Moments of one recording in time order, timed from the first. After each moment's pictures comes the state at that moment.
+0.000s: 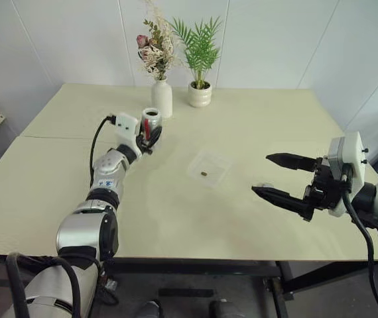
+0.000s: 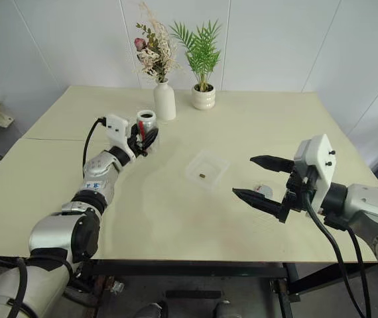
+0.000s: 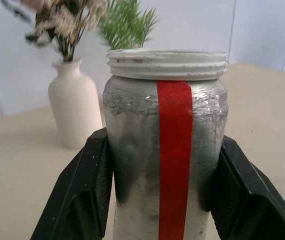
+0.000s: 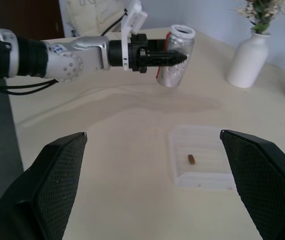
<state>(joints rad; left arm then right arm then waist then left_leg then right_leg) -1.16 0.32 0.26 1.34 -0.08 -0.44 -0.49 -0.27 -0.88 -0.38 -0.58 0.89 0.72 0.82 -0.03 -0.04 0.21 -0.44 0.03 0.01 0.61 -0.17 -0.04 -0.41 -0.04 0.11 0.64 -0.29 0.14</state>
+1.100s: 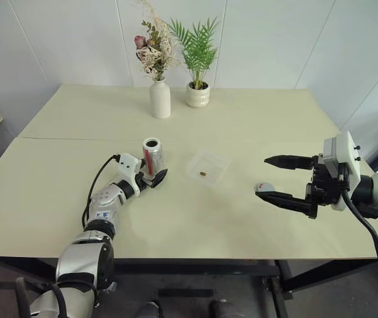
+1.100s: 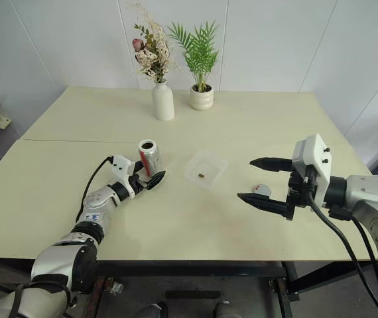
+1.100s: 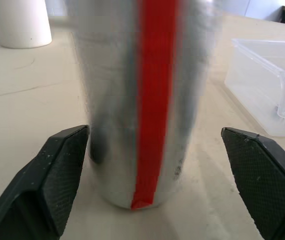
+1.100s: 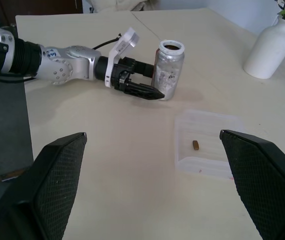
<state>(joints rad) -0.92 0.33 0.22 1.25 -0.11 -0.41 -0.71 -0.36 -0.94 -0.28 -0.42 0.77 0.64 1.00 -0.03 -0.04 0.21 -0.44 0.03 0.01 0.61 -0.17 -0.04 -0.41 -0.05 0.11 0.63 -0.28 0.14</state>
